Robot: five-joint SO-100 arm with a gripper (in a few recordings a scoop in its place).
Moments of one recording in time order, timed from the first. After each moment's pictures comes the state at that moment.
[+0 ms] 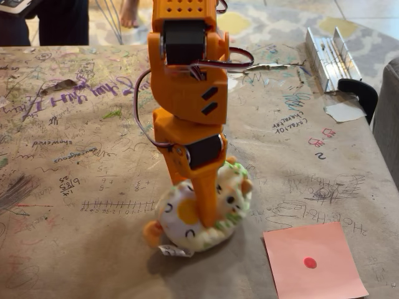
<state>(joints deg) 0.3 64.7 83.3 61.1 -31.1</state>
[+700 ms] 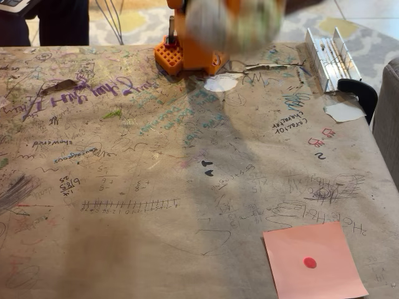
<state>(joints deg) -12.5 173.1 130.7 59.3 -12.7</state>
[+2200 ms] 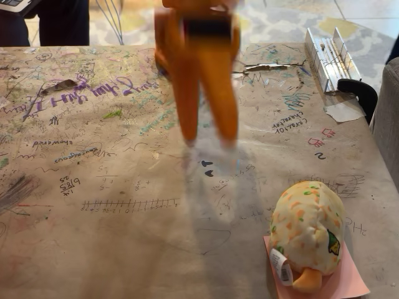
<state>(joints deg) -1.9 56.0 10.3 100.0 -14.2</state>
